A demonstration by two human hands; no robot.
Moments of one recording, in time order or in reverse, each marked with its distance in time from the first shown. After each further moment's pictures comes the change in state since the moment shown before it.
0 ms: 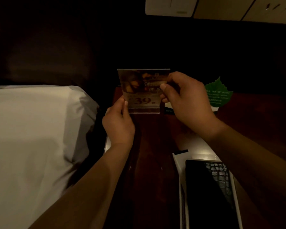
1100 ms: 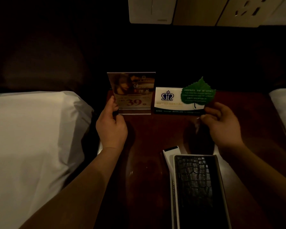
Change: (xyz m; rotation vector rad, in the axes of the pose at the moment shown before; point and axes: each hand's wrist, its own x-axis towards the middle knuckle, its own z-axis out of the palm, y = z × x) left_hand -0.008 -0.003 -0.006 -0.088 -0.069 0.022; right_hand -0.078 0.081 -0.054 0.342 0.280 0.657
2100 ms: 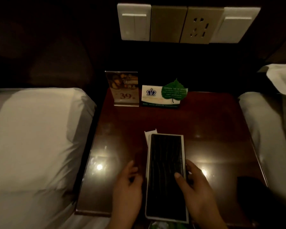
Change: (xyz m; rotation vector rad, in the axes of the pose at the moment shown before) left_hand -0.239 0.057 -0.048 -0.110 -0.268 -0.614; right_hand -0.194 0.054 -0.072 -0.154 -0.247 0.155
